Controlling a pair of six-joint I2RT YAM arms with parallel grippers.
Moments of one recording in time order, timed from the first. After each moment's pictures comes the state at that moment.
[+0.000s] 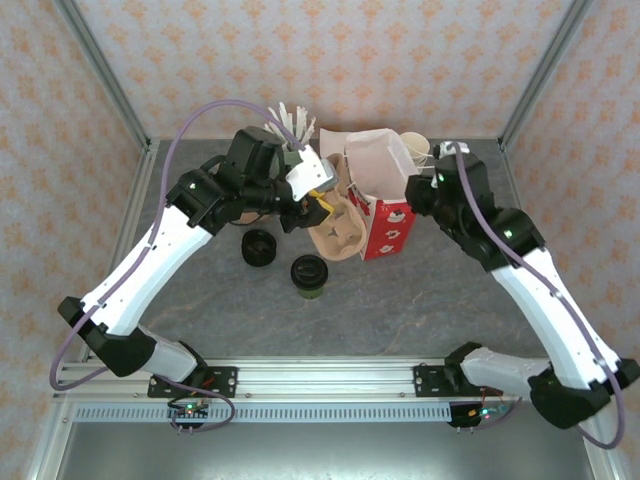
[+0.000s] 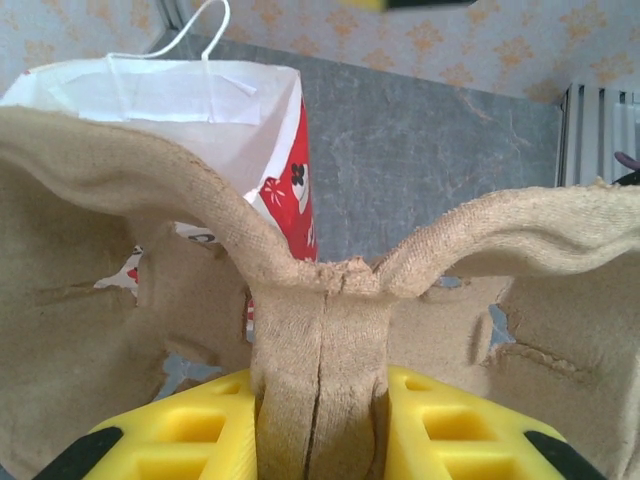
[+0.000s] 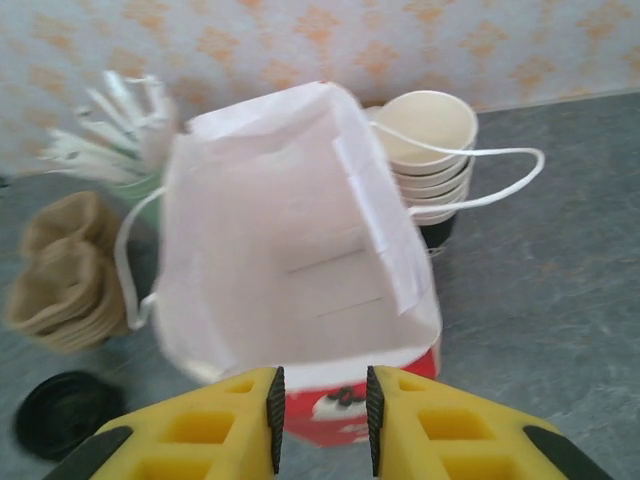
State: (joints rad) left arm -0.62 1.45 1.76 -0.97 0.42 0.33; right arm 0.51 1.15 1.45 -0.89 0.30 0.43
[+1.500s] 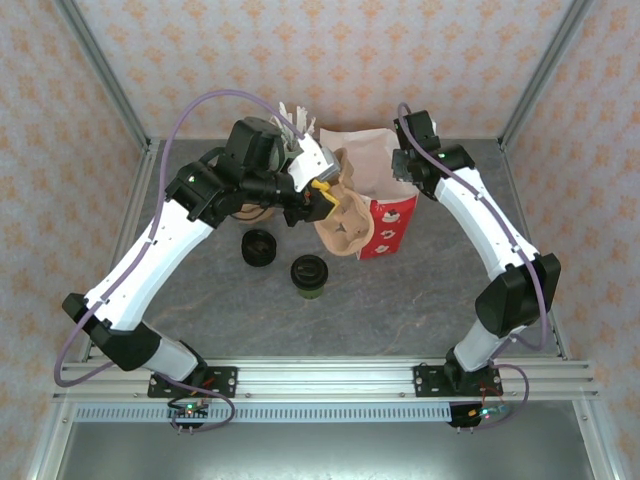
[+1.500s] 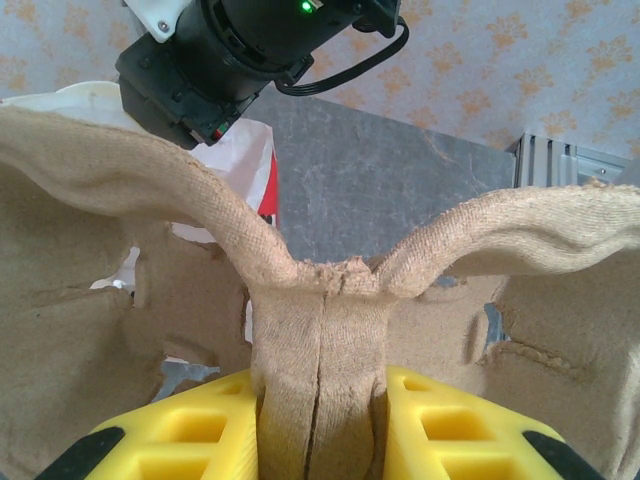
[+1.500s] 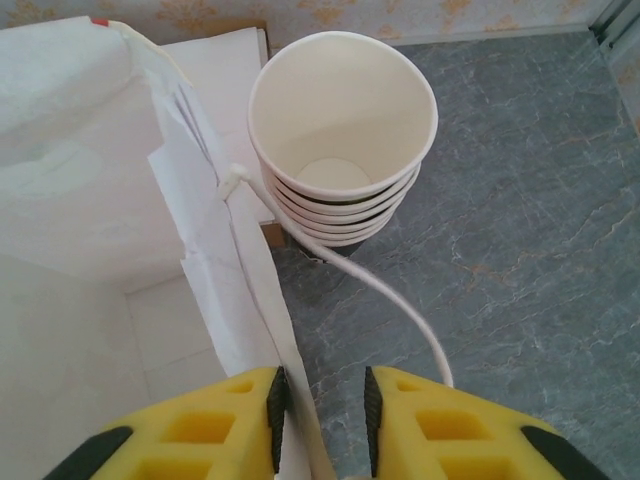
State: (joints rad) left arm -0.61 1.49 1.84 -0.98 0.50 0.25; right arm 0.37 1.65 1.70 -0.91 0.35 0.35
